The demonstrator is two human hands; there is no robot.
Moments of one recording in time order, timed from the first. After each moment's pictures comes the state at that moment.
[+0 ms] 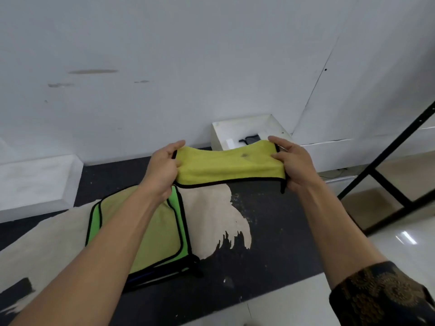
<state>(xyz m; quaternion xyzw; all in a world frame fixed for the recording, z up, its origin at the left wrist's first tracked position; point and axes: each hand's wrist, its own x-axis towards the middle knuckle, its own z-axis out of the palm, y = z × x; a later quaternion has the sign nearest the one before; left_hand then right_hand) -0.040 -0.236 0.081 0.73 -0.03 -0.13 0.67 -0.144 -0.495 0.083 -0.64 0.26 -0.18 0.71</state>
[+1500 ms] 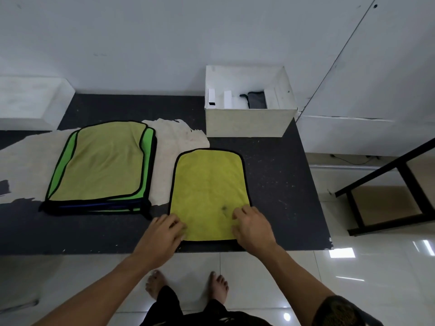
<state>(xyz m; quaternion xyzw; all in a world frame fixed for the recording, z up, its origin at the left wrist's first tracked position) -0.258 -0.269 -0.163 0.93 -0.33 -0.03 0.15 -0.289 -0.553 -0.145 -0.99 -0.02 0.09 0.12</state>
